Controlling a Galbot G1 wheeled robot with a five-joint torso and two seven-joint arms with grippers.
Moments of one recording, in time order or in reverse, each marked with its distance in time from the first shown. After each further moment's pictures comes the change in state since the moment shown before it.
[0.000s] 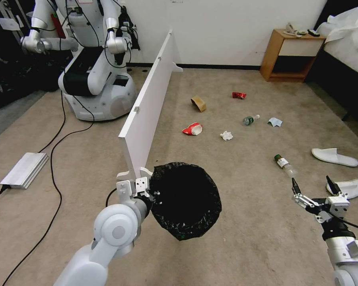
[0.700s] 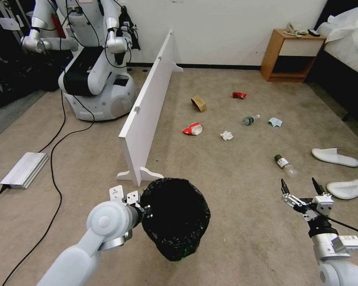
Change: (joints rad) left arm -0.017 0.099 -0.014 -0.004 -0.402 0.005 -0.278; right arm 0.050 0.012 -0.055 -0.067 0.020 0.034 -0.001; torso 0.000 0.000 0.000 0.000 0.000
